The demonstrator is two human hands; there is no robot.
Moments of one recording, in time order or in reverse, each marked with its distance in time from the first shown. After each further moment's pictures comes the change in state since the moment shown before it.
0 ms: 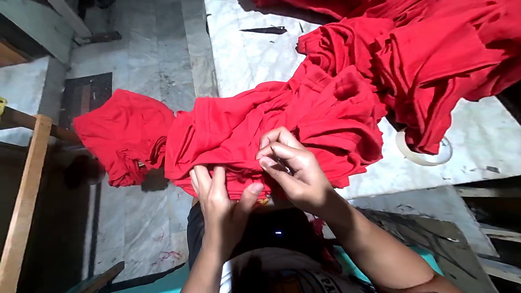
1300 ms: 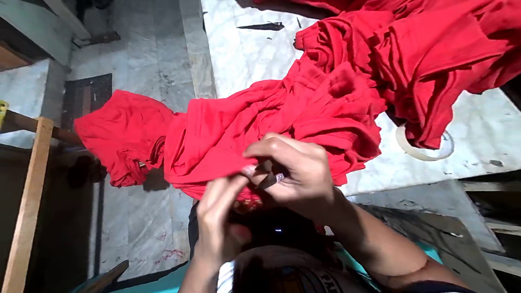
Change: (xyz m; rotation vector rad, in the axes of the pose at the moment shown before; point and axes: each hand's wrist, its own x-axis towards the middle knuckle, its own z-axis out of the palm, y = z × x) left_hand -0.007 -0.001 -0.020 -0.304 -0.144 0.182; right_hand 0.011 -0.007 0.007 -0.330 0.147 -0.536
